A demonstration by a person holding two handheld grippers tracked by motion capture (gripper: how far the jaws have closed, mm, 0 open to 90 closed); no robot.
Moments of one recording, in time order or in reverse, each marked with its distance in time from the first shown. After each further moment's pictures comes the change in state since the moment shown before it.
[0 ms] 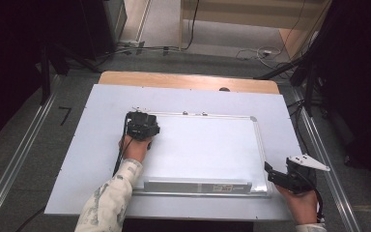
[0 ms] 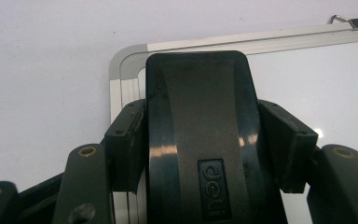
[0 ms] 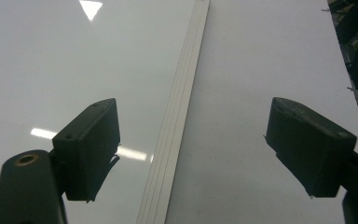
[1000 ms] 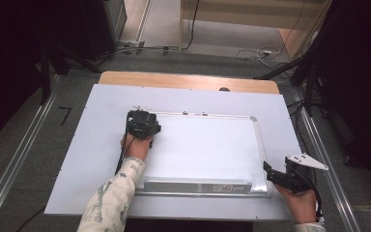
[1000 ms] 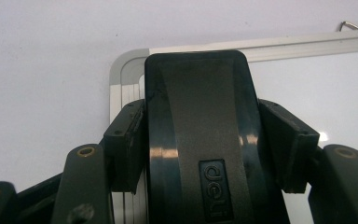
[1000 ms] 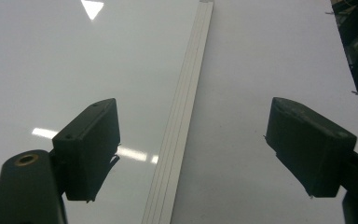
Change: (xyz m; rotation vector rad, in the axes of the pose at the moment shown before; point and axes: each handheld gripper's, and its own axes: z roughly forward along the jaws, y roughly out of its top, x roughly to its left) left arm -0.003 0.003 0.002 0.007 0.017 -0.010; right arm 0.003 0.002 0.001 -0.001 0.004 -0.004
